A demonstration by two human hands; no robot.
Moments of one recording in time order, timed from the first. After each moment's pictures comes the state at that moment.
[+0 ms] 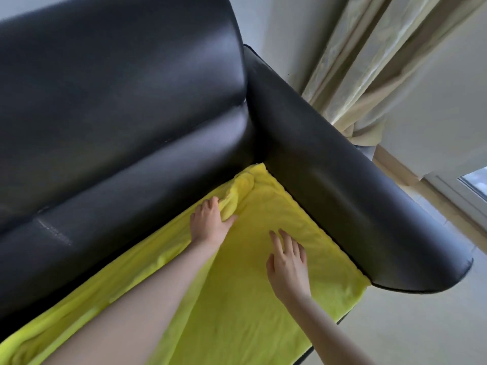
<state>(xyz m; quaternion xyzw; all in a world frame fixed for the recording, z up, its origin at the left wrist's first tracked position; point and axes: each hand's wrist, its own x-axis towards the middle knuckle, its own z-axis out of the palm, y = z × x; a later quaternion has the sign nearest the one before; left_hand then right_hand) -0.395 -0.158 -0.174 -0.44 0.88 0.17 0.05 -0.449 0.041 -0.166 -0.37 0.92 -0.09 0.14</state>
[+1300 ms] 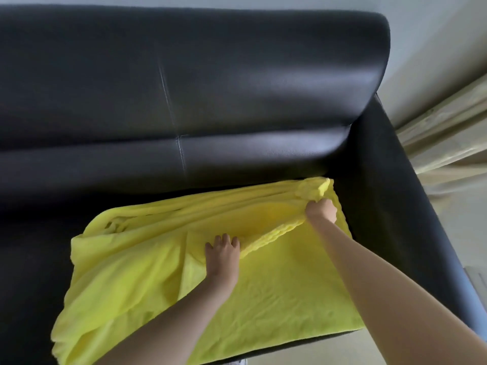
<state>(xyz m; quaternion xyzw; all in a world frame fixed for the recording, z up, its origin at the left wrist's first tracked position) -0.221 -0.059 -0.103 -0.53 0.82 0.11 0.19 -0.455 -0.096 -0.089 -0.14 0.94 -0.16 0.28</state>
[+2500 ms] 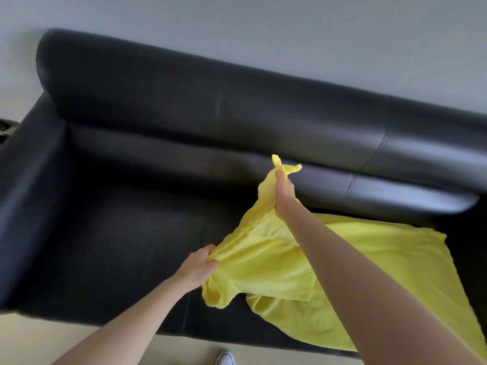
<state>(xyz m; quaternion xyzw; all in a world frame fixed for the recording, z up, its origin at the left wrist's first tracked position) 0.323 -0.075 -0.018 -0.61 0.55 0.57 -0.05 0.115 -0.213 0.045 -0.15 0.73 -0.37 0.56</state>
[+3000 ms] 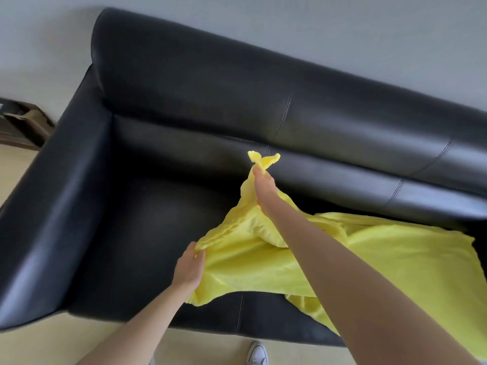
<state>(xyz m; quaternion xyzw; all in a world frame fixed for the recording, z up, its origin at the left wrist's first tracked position) 0.486 -0.084 -0.057 -0.72 0.38 0.55 -0.19 0.323 -0.245 0.020 -0.26 0.76 -0.27 0.53</state>
